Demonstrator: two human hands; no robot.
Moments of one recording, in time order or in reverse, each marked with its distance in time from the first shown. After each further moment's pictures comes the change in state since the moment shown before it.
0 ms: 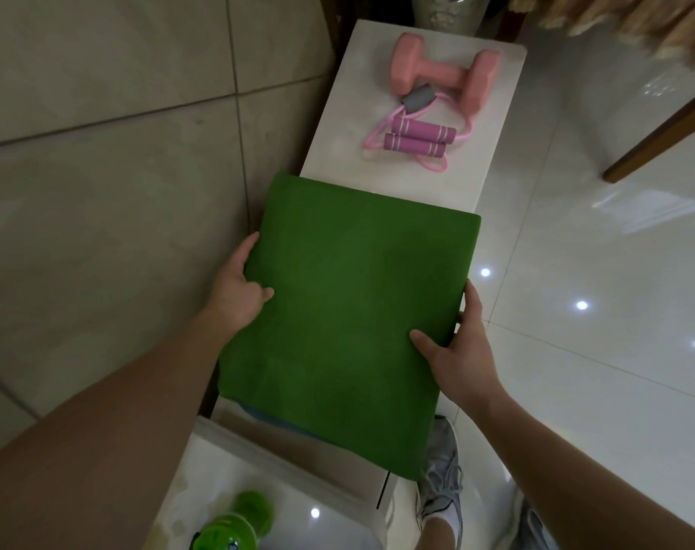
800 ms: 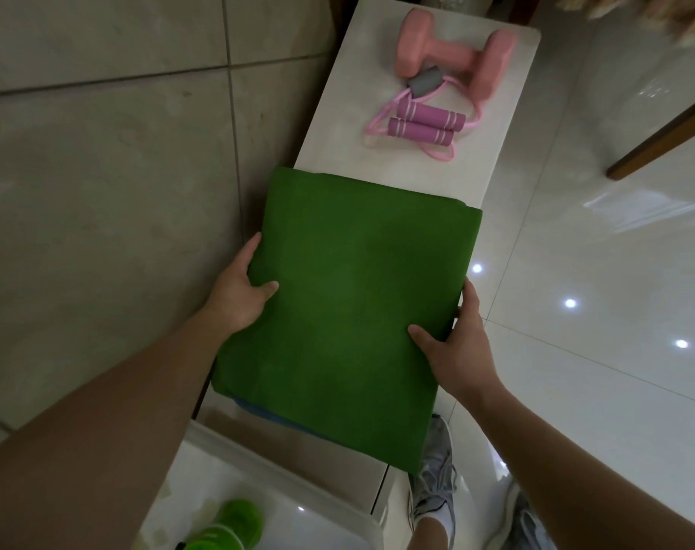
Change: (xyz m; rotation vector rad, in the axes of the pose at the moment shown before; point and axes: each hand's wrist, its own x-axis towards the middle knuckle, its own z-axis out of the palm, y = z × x) left_hand 0.021 -0.034 0.013 0.066 -0.083 0.058; right_hand 0.019 0.014 0.011 -0.123 0.019 0.041
